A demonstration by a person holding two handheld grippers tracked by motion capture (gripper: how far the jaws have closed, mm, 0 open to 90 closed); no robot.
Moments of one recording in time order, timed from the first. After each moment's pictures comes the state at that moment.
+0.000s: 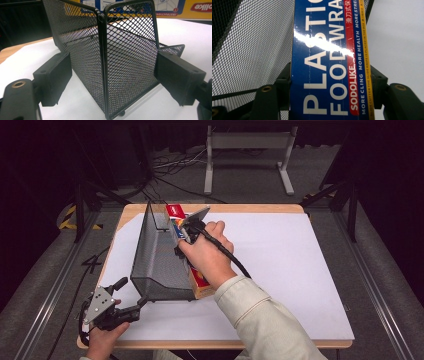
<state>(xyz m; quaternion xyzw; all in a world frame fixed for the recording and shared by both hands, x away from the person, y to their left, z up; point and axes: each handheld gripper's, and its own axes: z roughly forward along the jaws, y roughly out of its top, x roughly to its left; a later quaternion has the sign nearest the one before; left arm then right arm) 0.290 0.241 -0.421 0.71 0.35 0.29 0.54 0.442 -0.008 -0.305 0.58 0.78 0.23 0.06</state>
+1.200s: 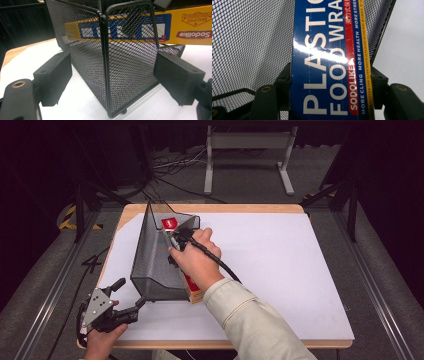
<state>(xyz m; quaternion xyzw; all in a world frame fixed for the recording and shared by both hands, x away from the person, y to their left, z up) 0.285 0.244 -0.420 0.71 0.35 0.30 0.54 0.451 0.019 -0.340 0.57 0.80 0.17 0.06</state>
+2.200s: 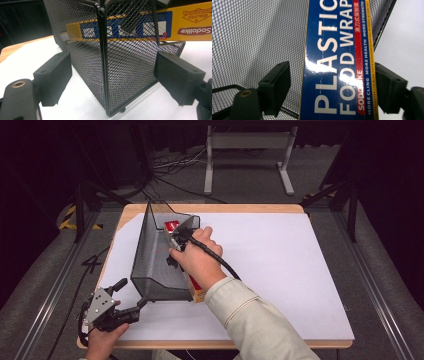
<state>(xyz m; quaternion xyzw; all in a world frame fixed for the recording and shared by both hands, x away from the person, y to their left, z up) 0.287 0.242 -0.422 0.71 0.35 0.29 0.53 0.453 0.017 -0.341 0.54 0.82 0.17 0.08</state>
